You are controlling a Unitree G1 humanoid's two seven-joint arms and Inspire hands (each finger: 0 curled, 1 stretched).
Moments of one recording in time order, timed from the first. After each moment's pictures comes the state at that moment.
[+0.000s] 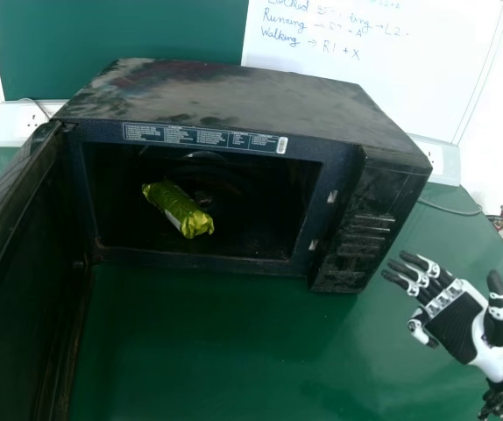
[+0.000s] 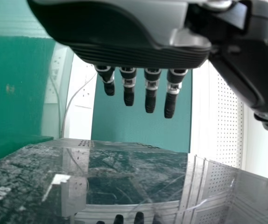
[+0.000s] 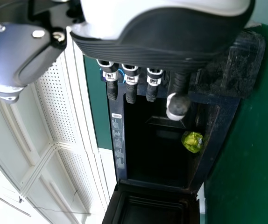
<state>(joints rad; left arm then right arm) 0.32 0.24 0.58 -0.20 -0.57 -0.36 -0.48 -0.25 -0.77 -0.49 0.38 0.72 0.02 1.38</state>
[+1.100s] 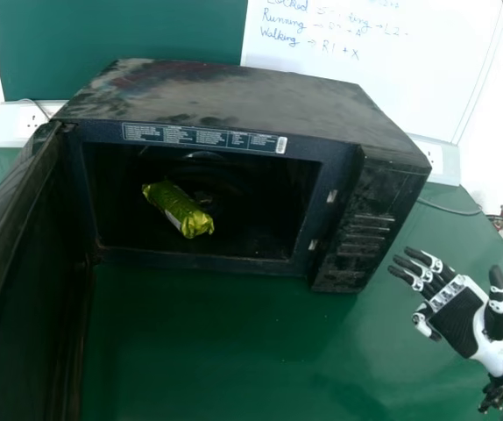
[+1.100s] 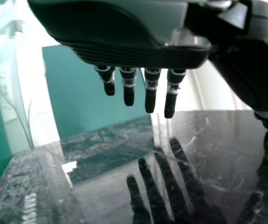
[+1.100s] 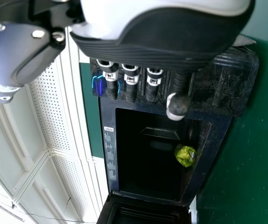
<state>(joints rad) 0.29 0.20 0.51 0.03 -0.26 -0.95 -0.43 -0.32 -0.78 -0.49 0.51 0.65 -0.03 1.39</state>
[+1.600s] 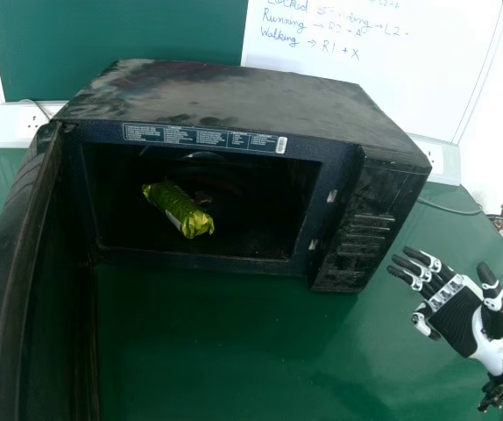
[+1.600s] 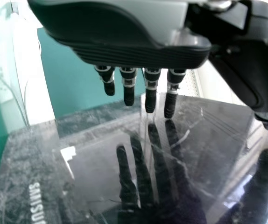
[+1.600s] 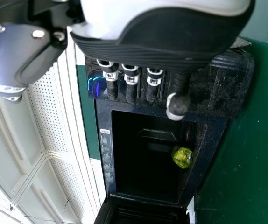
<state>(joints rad) 0.31 0.26 0.42 0.04 -0.28 -1.00 -0.43 -0.33 -0.78 -0.49 0.53 0.64 -0.04 1.39</state>
